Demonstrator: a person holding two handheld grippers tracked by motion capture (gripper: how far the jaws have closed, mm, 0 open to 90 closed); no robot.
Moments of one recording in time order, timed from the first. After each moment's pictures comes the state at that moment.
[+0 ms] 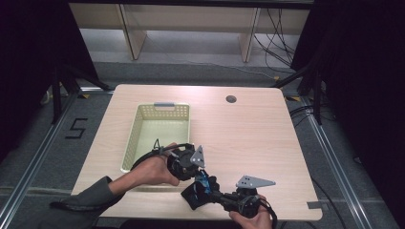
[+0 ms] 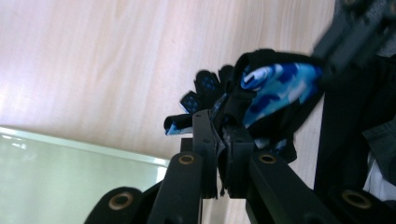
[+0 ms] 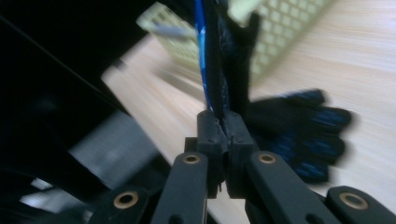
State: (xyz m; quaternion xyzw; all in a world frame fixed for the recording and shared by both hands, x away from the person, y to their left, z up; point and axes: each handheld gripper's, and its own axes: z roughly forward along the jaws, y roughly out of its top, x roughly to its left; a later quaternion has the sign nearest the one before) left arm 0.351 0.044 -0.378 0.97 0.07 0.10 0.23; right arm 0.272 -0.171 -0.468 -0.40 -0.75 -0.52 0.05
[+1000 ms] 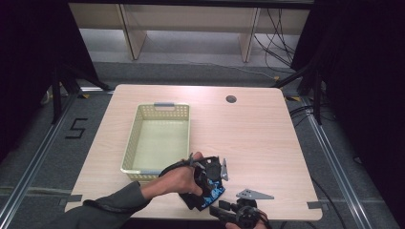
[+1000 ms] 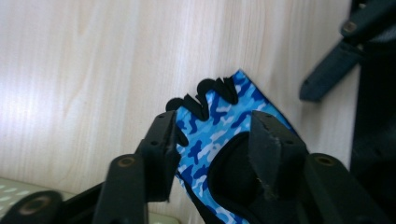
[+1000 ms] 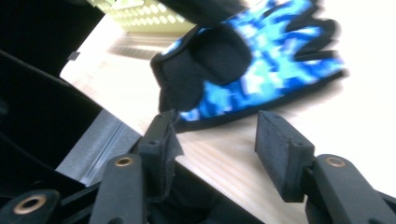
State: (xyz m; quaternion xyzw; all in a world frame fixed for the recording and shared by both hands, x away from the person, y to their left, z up) left arm 0.344 -0.016 -0.418 0.97 0.05 0.12 0.19; right arm 0.252 -0.180 -0.507 -0.49 -0.73 -0.47 0.03
